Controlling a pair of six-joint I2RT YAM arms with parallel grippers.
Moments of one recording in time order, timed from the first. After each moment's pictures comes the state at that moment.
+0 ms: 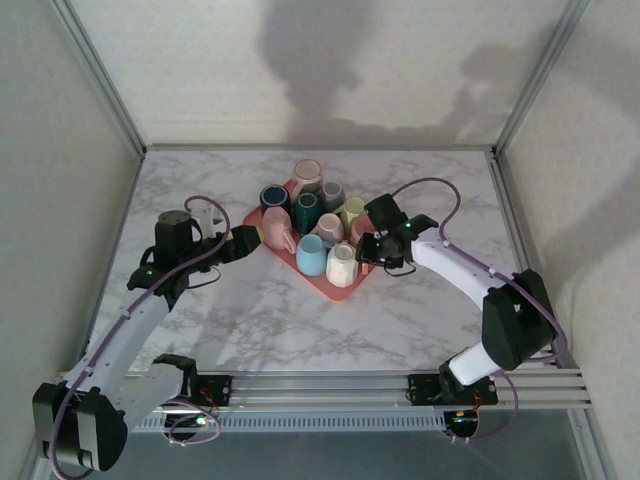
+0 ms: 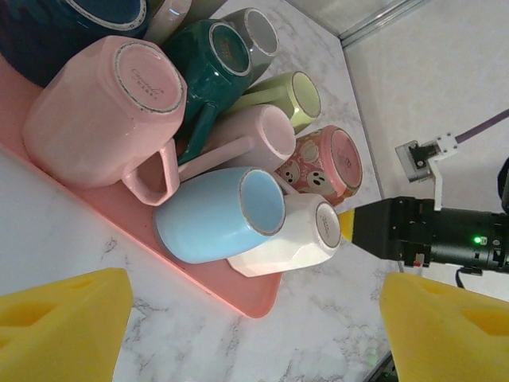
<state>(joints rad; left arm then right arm) -0.14 0.97 0.69 -0.24 0.59 -0.62 0.58 1.52 1.09 -0.72 -0.03 0.65</state>
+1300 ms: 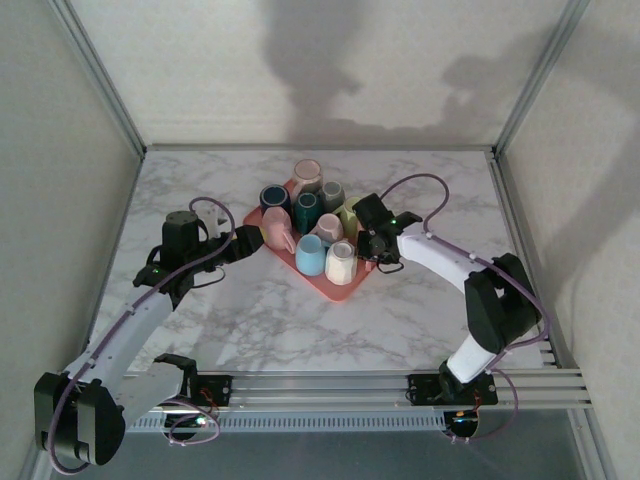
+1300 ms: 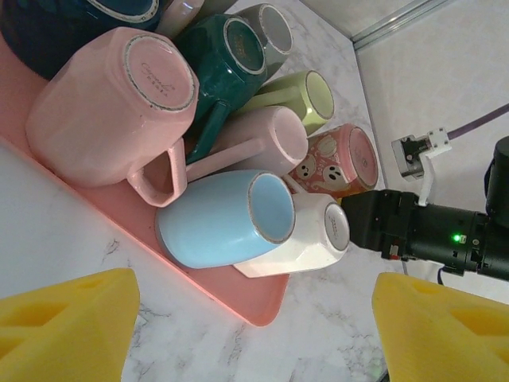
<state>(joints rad) -0.18 1.01 0.68 -0.21 0.54 -0.66 0.61 1.64 1.14 -0.71 0.16 0.69</state>
